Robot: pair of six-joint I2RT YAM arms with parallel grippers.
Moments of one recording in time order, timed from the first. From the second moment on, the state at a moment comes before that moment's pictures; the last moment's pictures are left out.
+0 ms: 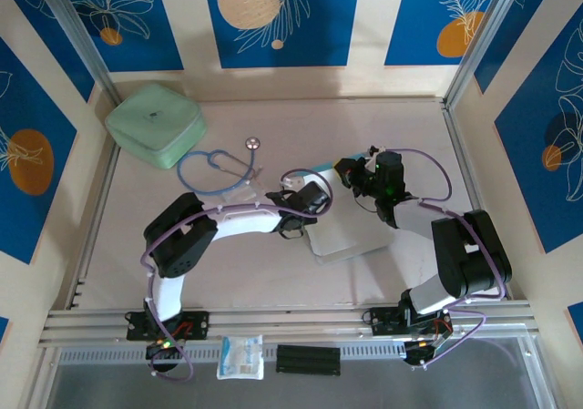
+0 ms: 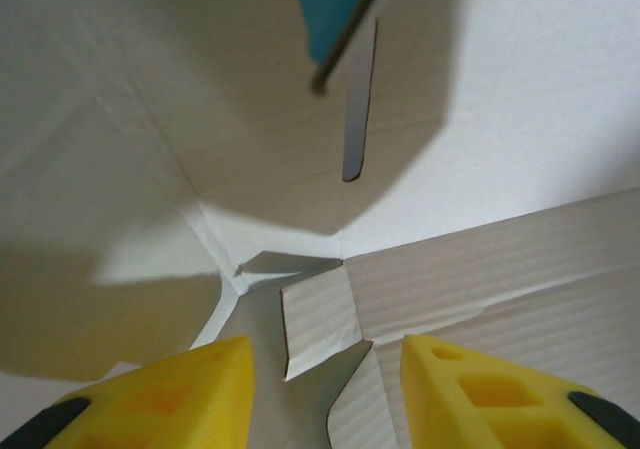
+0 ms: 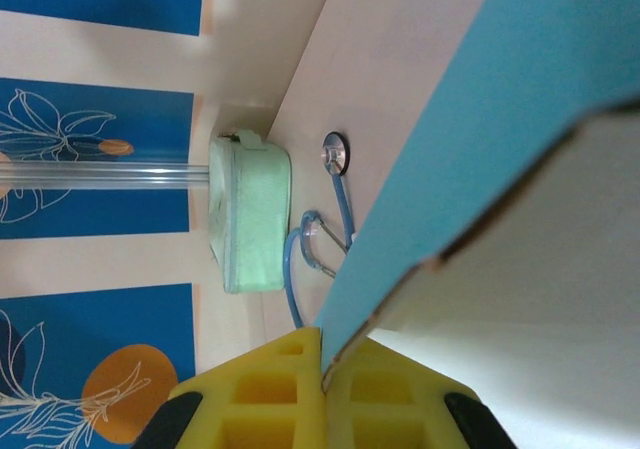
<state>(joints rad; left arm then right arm) -0.97 1.94 1.25 -0.36 -0.34 -0.97 0.24 1.50 0.63 0.51 -0.46 1.23</state>
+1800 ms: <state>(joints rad) -0.95 2.00 1.18 0.05 -0.08 -0.74 0.22 1.45 0.61 0.50 -0.41 1.21</state>
